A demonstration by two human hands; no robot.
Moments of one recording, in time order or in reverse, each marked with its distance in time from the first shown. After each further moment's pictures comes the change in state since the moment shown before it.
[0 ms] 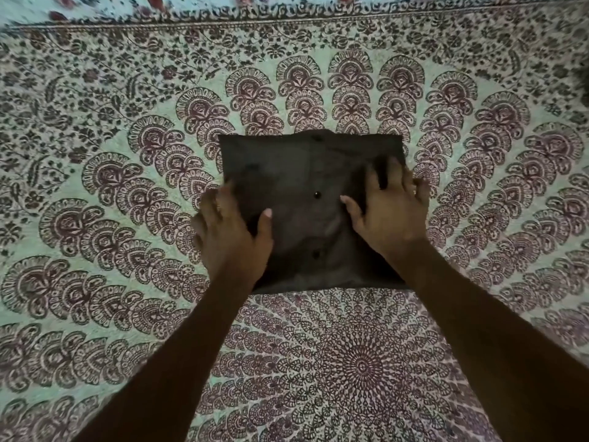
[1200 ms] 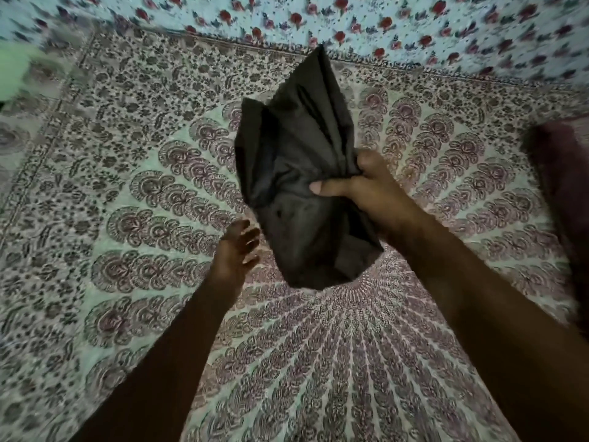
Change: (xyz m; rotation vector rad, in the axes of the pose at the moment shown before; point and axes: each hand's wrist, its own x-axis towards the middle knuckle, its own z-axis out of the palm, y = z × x) left_hand -0.188 -0.065 -0.140 -1.344 -0.274 -0.629; right_hand -0.181 -0.106 -0.221 1.418 -0.452 -0.131
